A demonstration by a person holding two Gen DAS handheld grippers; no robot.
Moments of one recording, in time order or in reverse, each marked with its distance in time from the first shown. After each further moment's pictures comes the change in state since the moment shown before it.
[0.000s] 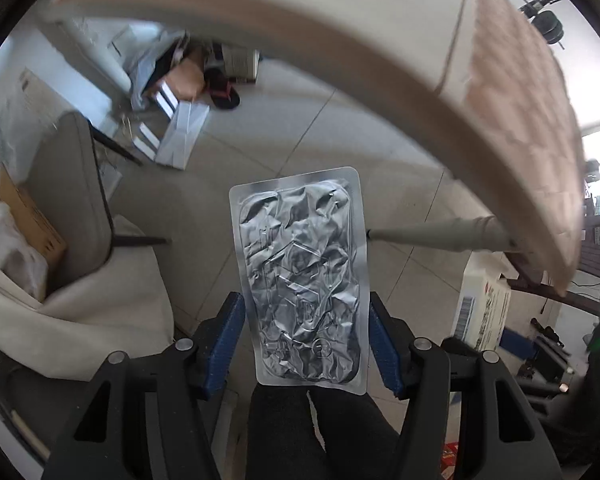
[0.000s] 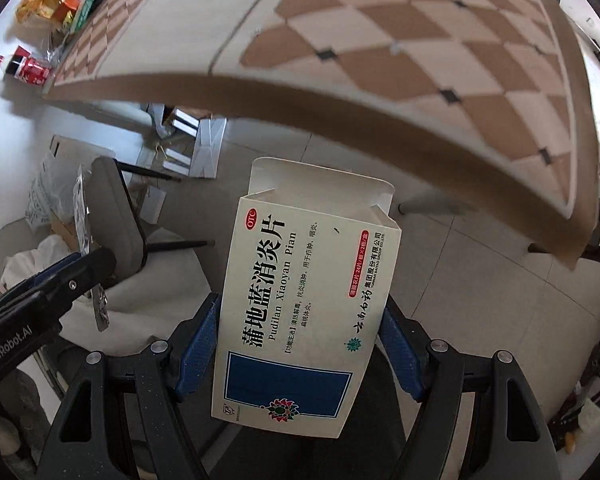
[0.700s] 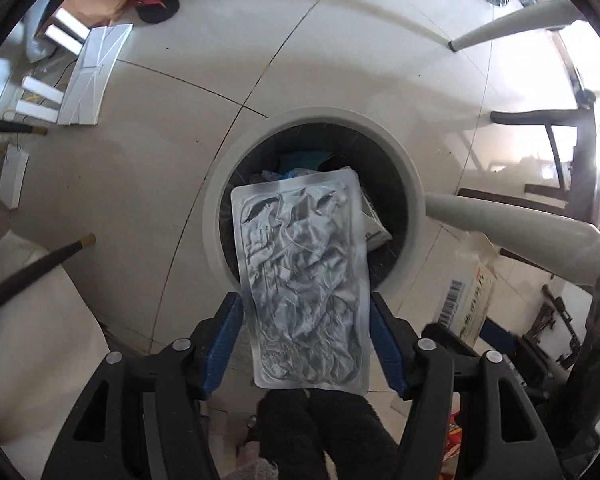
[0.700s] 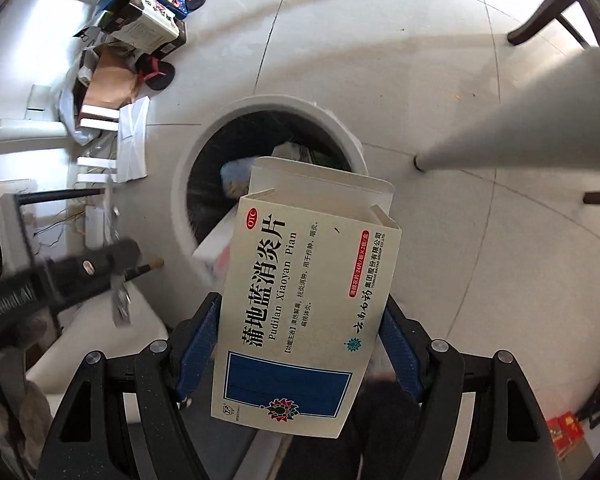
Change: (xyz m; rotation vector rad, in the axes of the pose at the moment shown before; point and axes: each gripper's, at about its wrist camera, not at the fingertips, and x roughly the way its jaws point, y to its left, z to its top) left arm 0.307 -0.001 0.086 0.068 0.256 -0.070; right arm 0.324 -0.093 0.069 0.185 0.064 0.021
